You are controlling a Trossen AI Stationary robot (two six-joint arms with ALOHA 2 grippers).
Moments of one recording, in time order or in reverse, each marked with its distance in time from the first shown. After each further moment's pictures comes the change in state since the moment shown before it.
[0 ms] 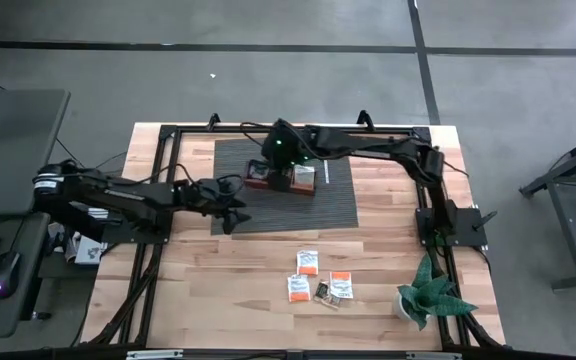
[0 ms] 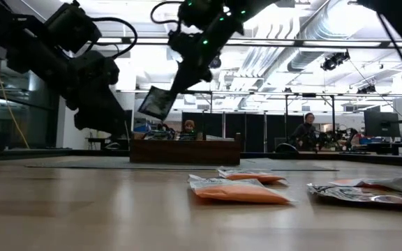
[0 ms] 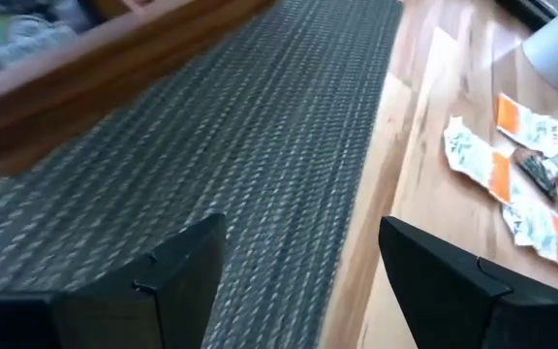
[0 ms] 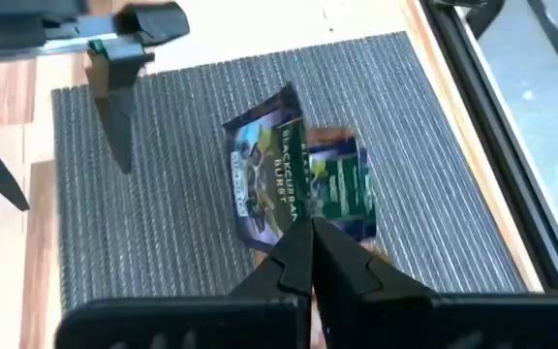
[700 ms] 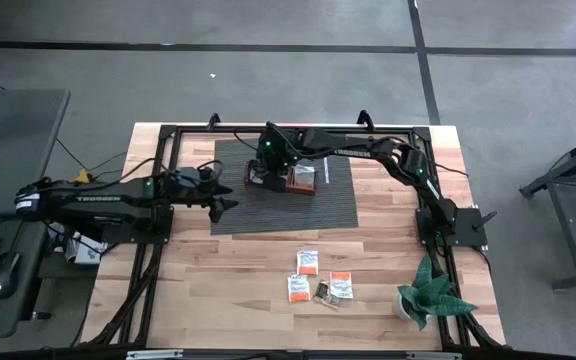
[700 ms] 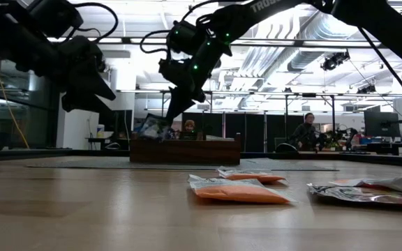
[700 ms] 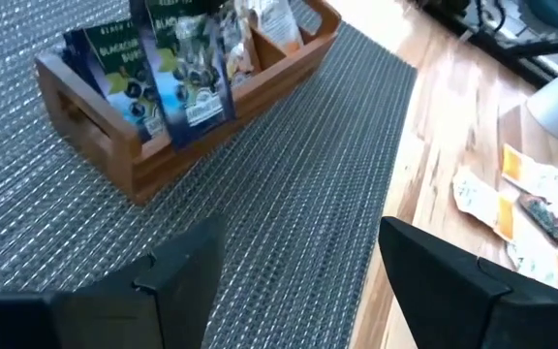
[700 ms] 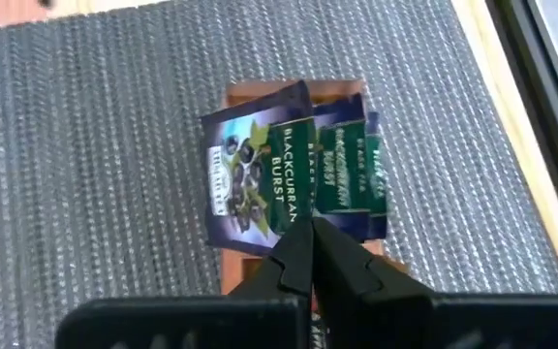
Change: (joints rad) left arm 0.110 -0.355 0.000 -0.283 -0.028 0.060; right arm -0.038 0.166 0.112 -0.060 -0.020 -0.031
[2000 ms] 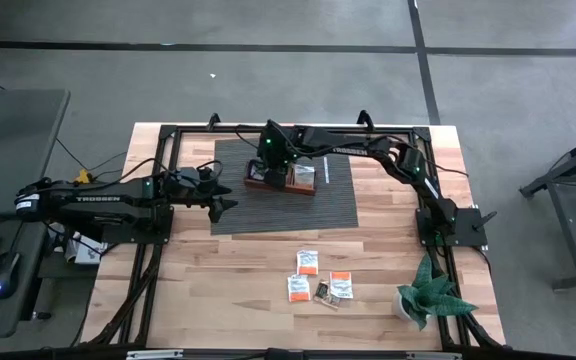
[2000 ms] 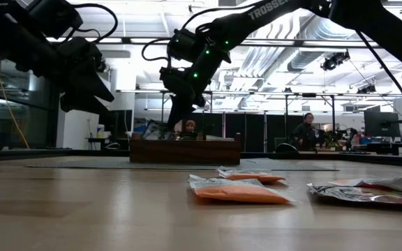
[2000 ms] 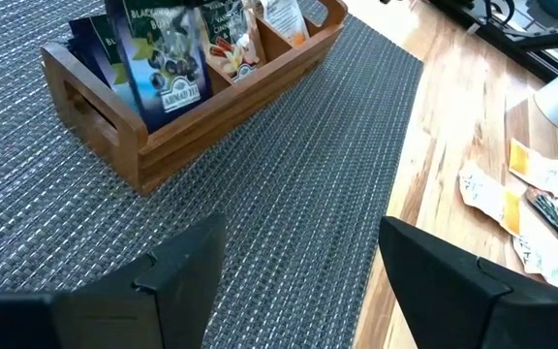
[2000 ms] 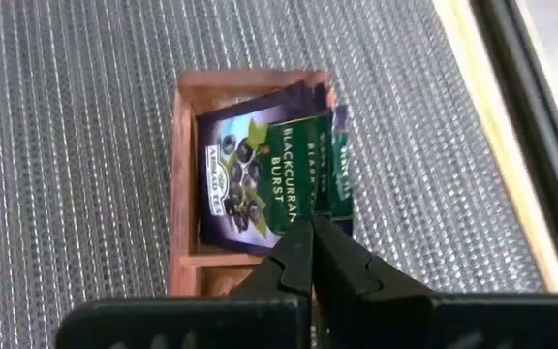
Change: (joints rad) left arm 0.000 -0.006 0.000 -0.022 -0.002 0.001; right arm -0.024 0.026 -0.006 0.034 0.015 -0.041
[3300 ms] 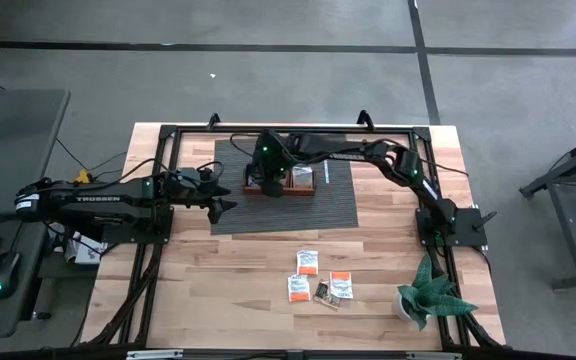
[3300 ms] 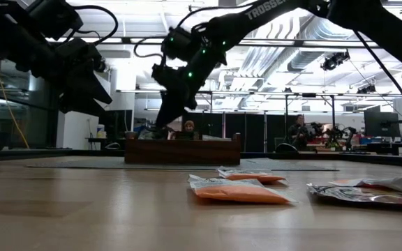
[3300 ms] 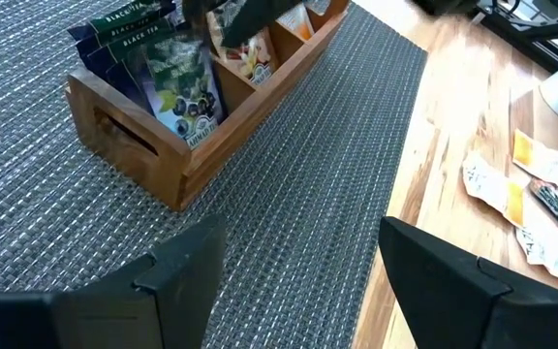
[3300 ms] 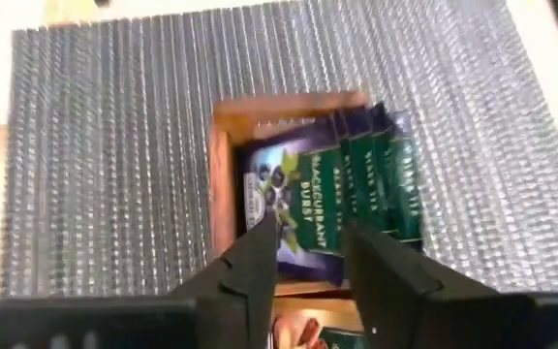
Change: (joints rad) left arm 0.000 0.000 0.000 -0.023 0.007 -0.002; right arm 0.042 0.014 0.000 0.047 -0.087 -0.001
